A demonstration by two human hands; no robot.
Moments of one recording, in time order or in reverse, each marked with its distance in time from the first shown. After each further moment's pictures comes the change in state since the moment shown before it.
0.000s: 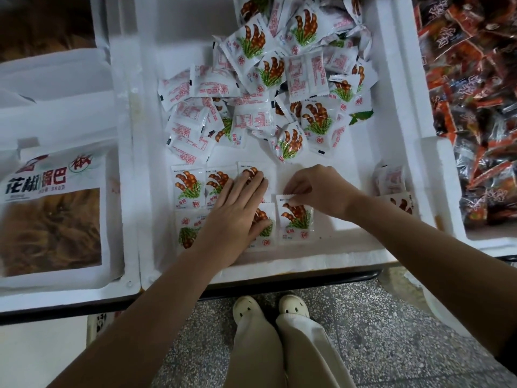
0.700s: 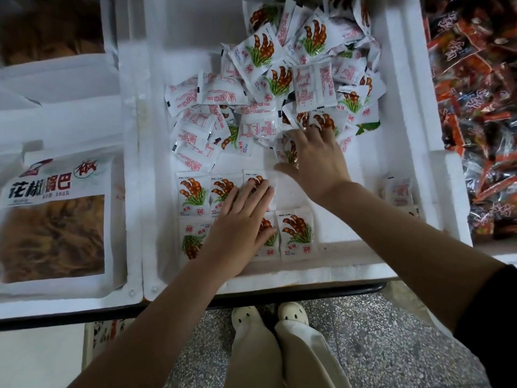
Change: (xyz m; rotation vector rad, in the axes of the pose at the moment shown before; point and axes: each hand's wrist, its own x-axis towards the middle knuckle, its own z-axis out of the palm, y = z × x) left_hand 0.002 0.003 0.002 0.056 -0.048 -0.043; right_hand 0.039 -0.023 -0.006 -0.601 0.396 0.013
